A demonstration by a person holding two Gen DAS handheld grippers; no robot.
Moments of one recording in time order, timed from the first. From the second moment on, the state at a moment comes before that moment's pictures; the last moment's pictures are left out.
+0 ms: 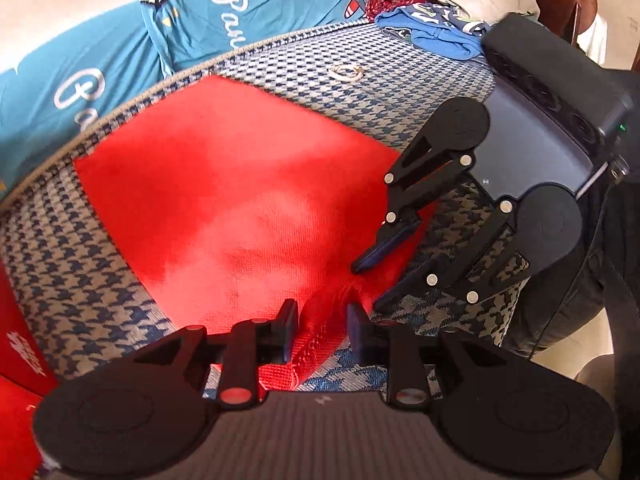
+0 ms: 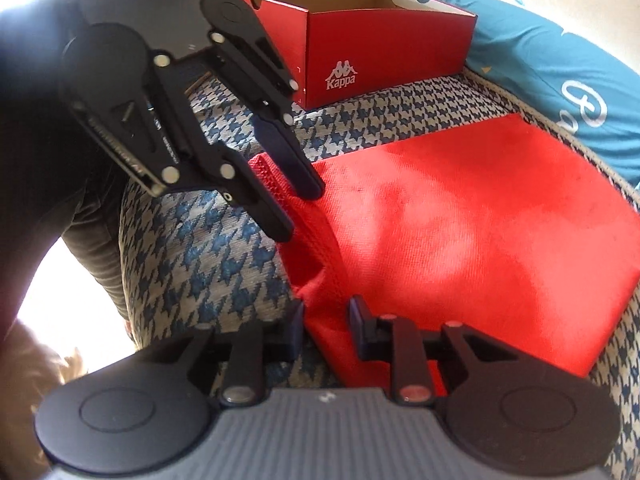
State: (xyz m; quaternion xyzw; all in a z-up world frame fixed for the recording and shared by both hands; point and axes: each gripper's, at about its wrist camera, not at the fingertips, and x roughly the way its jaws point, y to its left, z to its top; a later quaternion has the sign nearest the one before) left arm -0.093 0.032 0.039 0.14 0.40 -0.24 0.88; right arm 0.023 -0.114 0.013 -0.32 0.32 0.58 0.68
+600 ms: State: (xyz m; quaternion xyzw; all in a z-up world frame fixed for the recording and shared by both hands) left arm -0.096 -0.008 0.010 0.34 0.40 -0.25 0.82; right arm 0.071 -0.114 0.013 -0.20 0.41 0.60 0.66
